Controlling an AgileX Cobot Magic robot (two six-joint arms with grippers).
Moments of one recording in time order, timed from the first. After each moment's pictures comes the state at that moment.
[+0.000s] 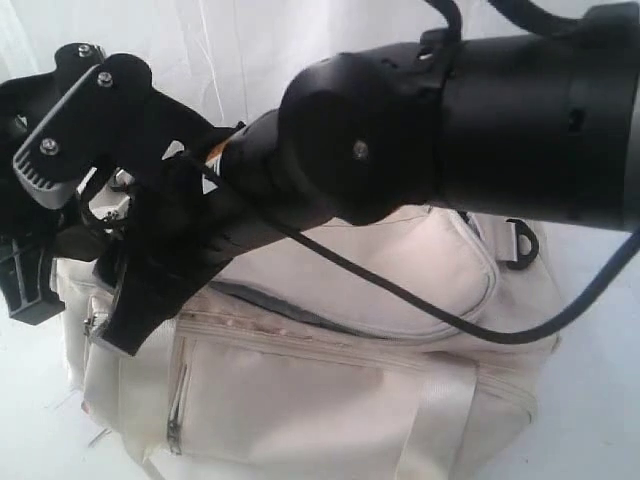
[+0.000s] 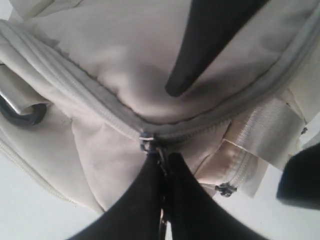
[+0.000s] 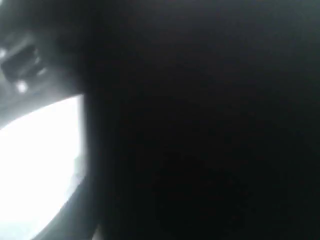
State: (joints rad) left arm -0.57 1.19 -1.06 -0.01 0.98 0.66; right arm 1.12 1.62 -1.27 0.20 0.42 -0.51
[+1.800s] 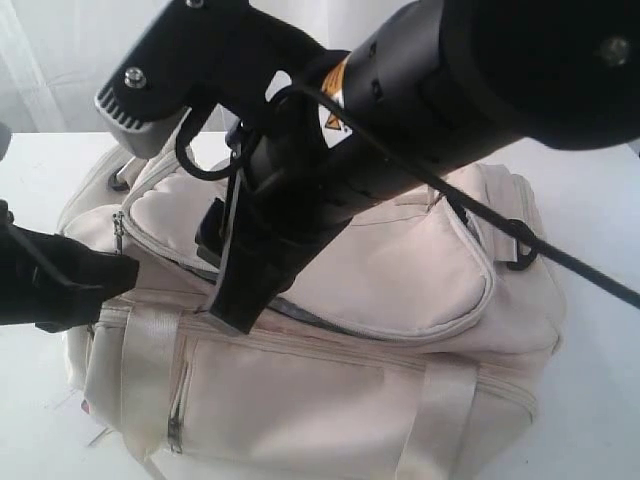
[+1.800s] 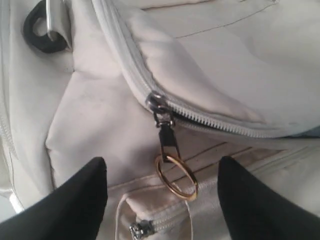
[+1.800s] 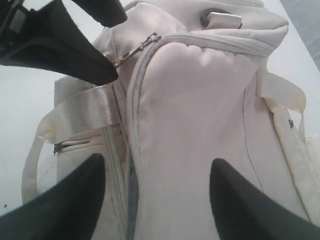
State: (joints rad) left arm -0.57 0.89 -0.60 -0.13 0.40 -0.02; right arm 1.12 1.39 -1.27 -0.10 0.73 -0.25
